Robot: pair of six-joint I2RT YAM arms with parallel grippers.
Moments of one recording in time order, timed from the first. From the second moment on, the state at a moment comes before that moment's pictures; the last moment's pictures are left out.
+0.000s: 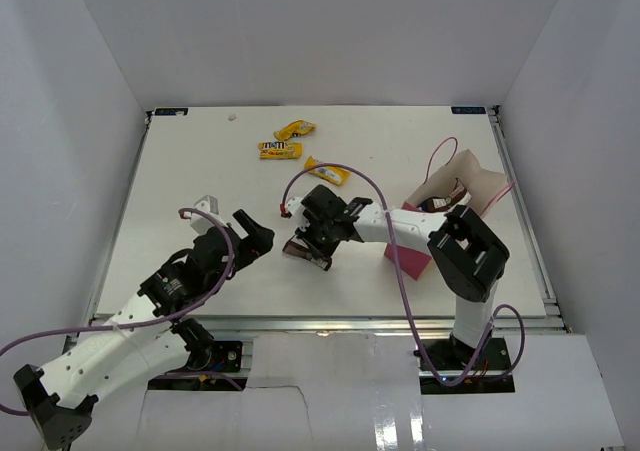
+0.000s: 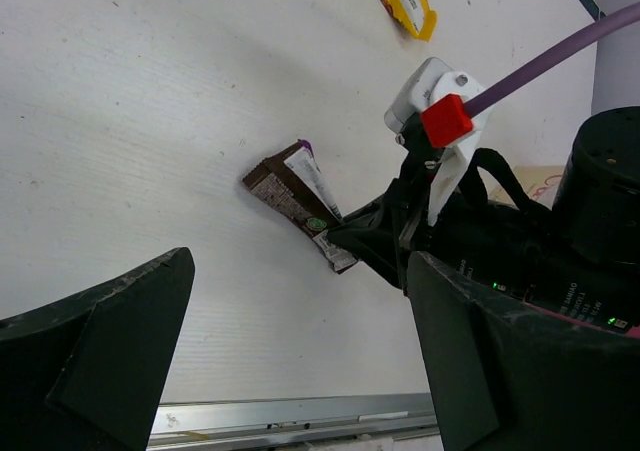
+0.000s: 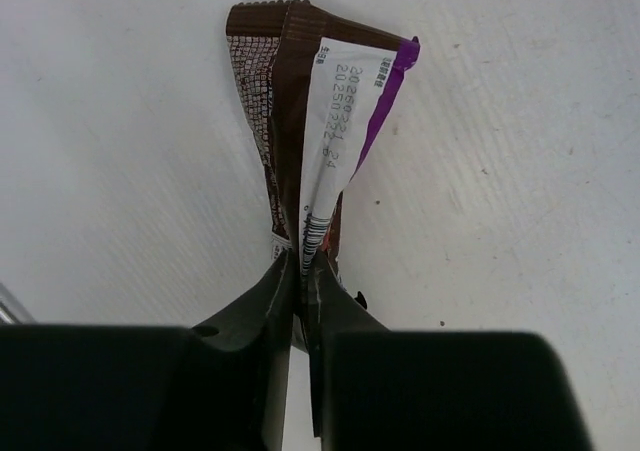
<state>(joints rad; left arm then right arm) -0.79 0.67 0.67 -0.58 -0.48 -1.03 0.93 1.87 1.25 -0.42 -0.15 -0.09</state>
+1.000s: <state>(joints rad) -0.55 1.35 0.98 -0.24 -0.11 -0.63 0.17 1.01 1.33 -0.66 -0.62 -0.81</state>
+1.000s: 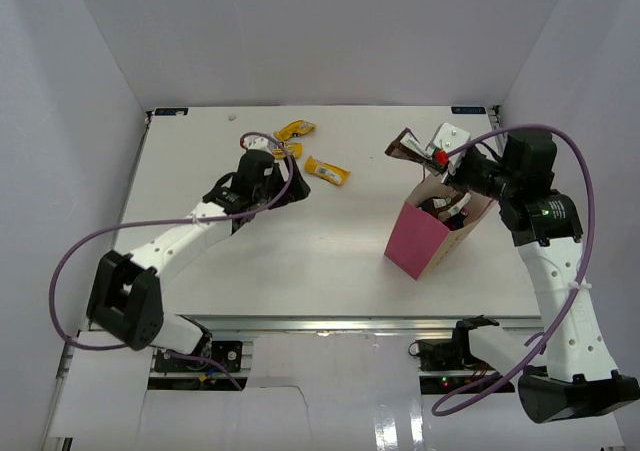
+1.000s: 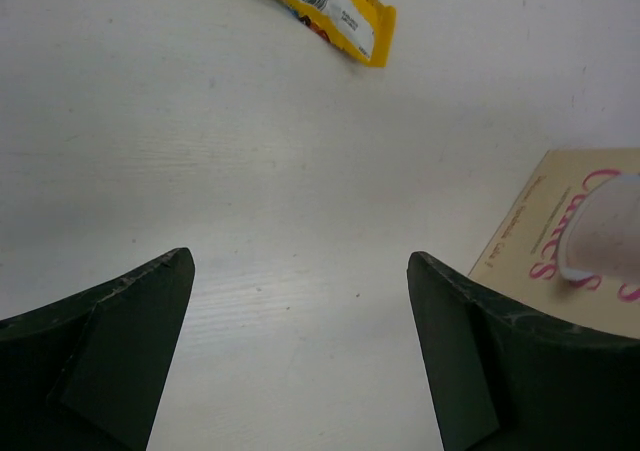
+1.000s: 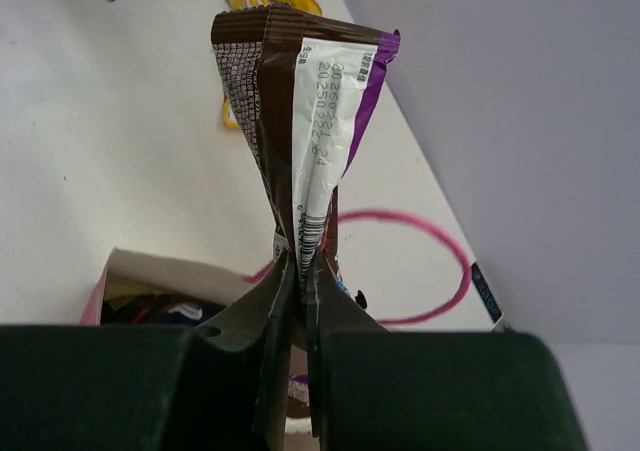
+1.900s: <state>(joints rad) -0.51 2.28 1.78 -0.33 -0.13 -1.29 0.09 0.84 1.13 -0.76 -0.74 -0.84</state>
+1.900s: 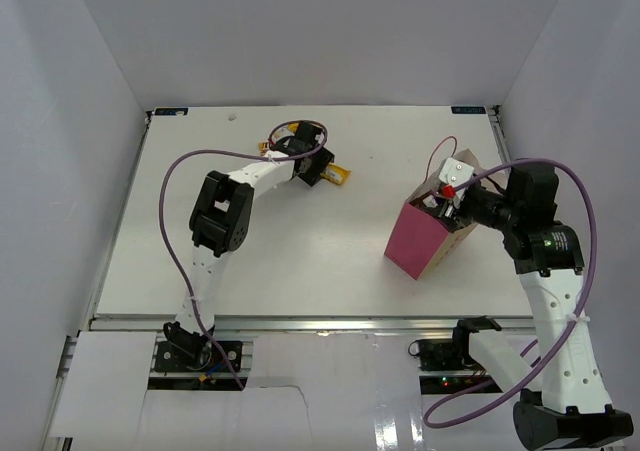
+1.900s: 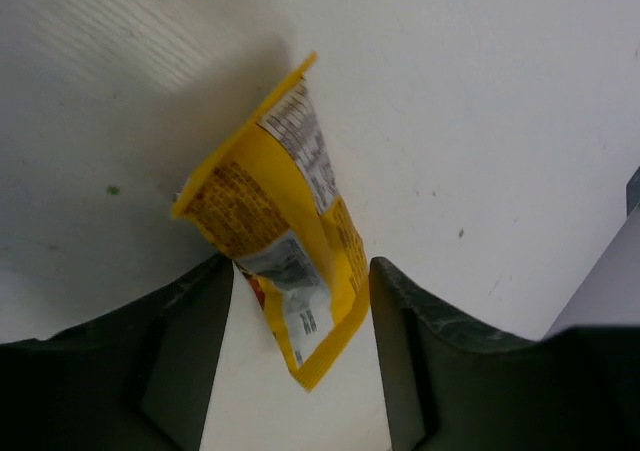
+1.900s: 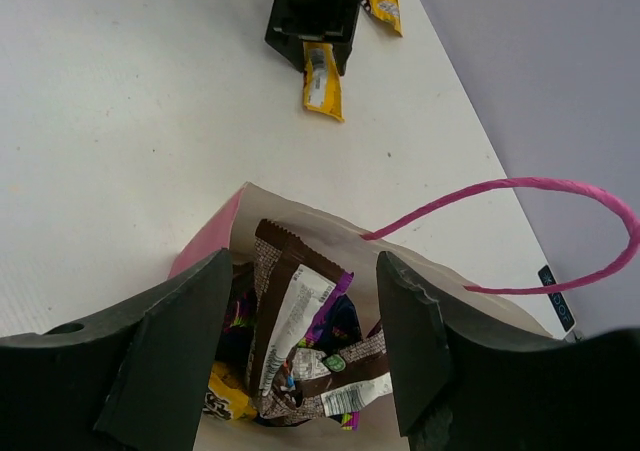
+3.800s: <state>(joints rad) -0.95 2.07 1.98 0.05 0.39 -0.41 0.07 0.86 1.28 -0.23 -0.09 -0.04</state>
